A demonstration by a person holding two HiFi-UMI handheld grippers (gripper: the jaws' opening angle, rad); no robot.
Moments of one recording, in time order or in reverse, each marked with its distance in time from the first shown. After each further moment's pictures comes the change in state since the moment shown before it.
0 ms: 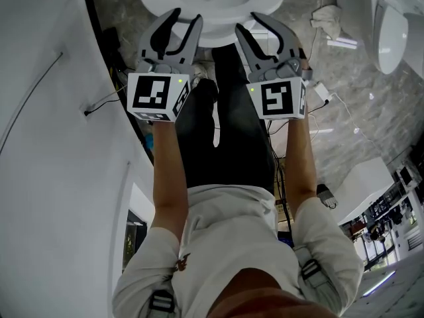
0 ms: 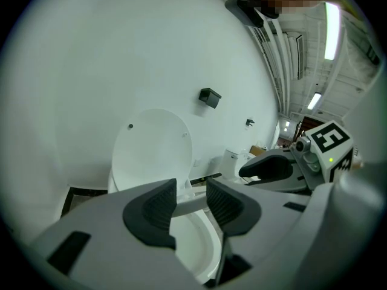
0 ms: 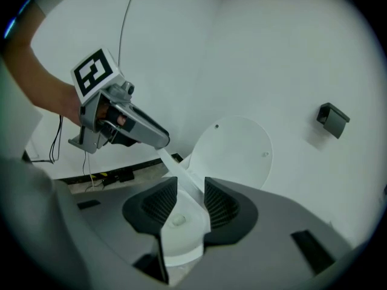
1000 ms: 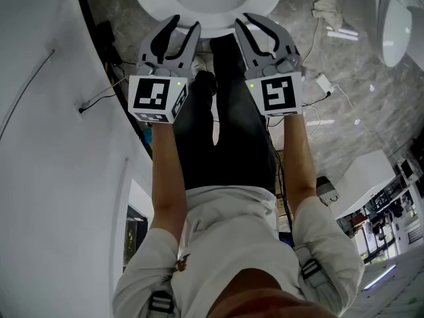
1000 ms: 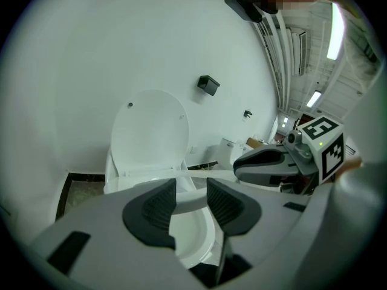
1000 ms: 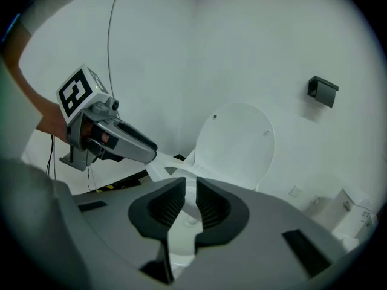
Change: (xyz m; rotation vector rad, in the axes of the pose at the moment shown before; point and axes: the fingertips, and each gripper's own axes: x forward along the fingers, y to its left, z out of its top) left arm -0.012 -0.011 -0.066 -0.025 0.093 -0.029; right arm 0.005 0.031 -0.031 0.154 -0.031 0.024
